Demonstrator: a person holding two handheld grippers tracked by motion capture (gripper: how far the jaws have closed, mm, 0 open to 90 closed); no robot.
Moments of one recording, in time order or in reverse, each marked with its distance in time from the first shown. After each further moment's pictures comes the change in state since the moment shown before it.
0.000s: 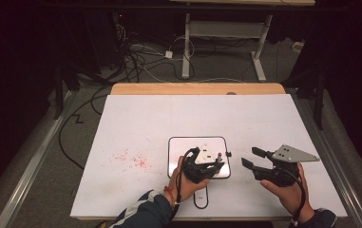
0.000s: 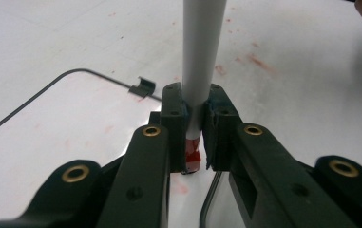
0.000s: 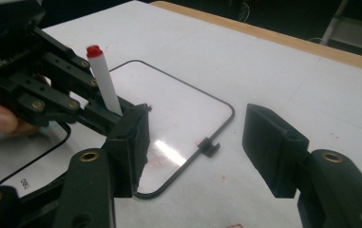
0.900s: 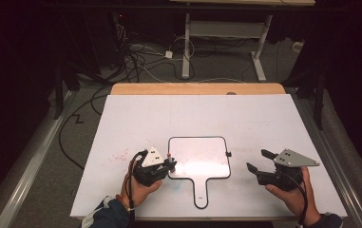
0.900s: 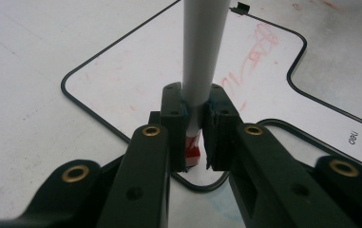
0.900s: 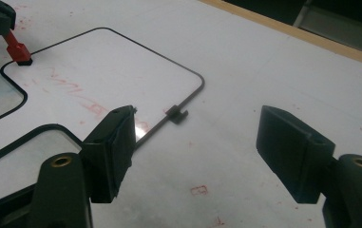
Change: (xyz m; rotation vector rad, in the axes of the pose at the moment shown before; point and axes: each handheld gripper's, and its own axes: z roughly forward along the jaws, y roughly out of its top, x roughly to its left) left arm 0.040 -0.062 -0.099 0.045 0.158 -0.086; right arm -0.005 -0.015 -0.005 0.074 -0.111 -0.059
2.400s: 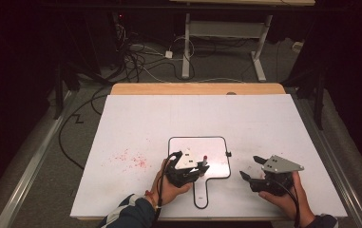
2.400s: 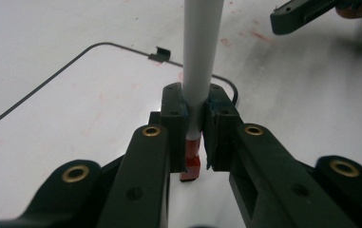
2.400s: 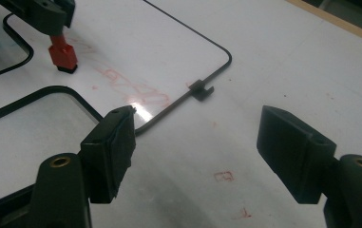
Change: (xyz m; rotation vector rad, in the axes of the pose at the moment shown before) left arm -0.046 0.040 0.065 -0.064 -0.176 0.107; right arm 0.016 -0.012 0.016 0.078 0.034 -0.092
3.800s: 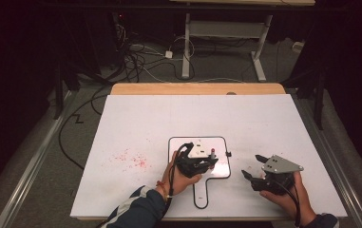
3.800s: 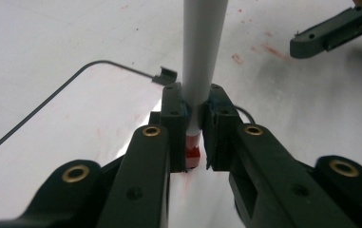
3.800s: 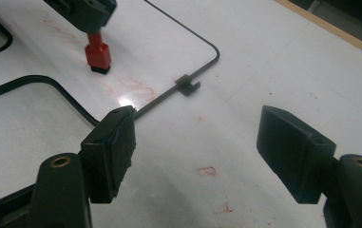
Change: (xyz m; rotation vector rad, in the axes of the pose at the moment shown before) left arm 0.013 0.019 0.021 0.037 -0.005 -0.003; right arm -0.004 -0.003 0.001 0.011 -0.042 -0.050
